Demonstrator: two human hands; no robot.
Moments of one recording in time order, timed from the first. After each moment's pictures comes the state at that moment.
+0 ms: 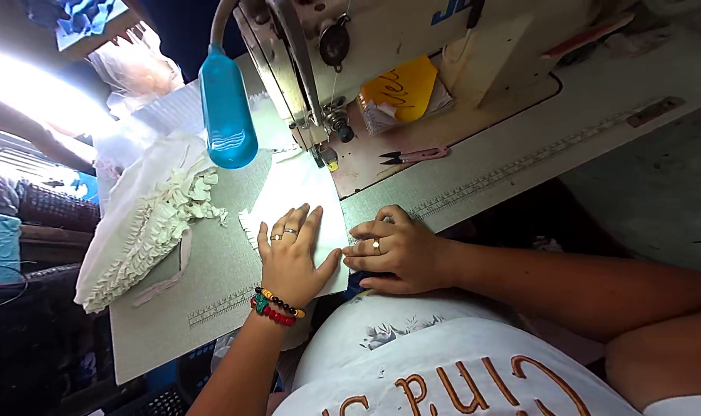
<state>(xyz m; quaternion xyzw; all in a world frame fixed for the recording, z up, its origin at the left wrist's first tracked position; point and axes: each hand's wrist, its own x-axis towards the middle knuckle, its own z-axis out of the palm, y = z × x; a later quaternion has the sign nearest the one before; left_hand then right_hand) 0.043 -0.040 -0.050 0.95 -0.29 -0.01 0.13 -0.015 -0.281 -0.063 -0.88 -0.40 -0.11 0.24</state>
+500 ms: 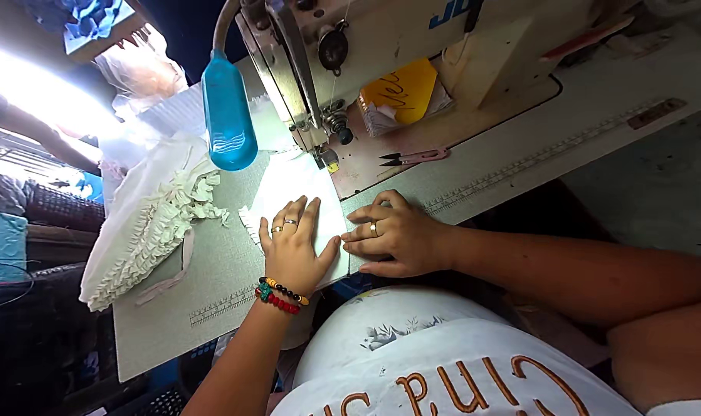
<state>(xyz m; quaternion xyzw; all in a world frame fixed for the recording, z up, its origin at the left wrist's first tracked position) 0.053 -0.053 -0.046 0.96 -0.26 -0.02 0.13 0.007 -0.291 -0.057 -0.88 -0.39 -0.09 0.24</state>
